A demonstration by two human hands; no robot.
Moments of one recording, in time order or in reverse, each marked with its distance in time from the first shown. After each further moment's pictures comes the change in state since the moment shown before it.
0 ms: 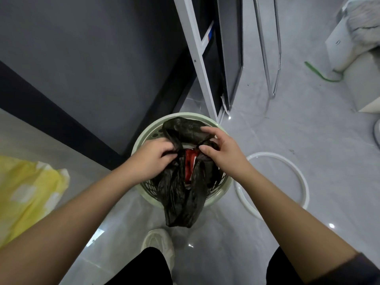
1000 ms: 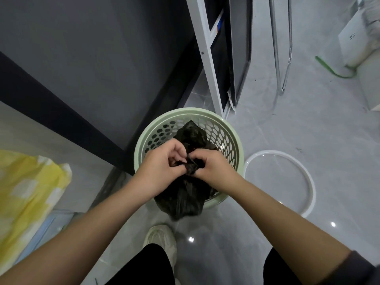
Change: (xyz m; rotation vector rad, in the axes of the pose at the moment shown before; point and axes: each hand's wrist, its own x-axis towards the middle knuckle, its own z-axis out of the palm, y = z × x) left_hand -0.026 0.017 0.020 -0.460 0.134 -0.226; right_hand -0.007 0.011 0.039 -0.298 -0.190 -0.222
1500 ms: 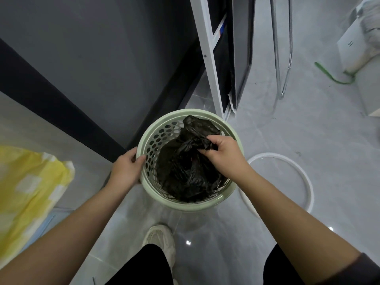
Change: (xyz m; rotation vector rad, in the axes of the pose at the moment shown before) left_hand -0.001 -0.076 -0.030 -0.035 0.281 -0.462; right_hand 0.012 -0.007 -0.021 0.111 0.214 0.171
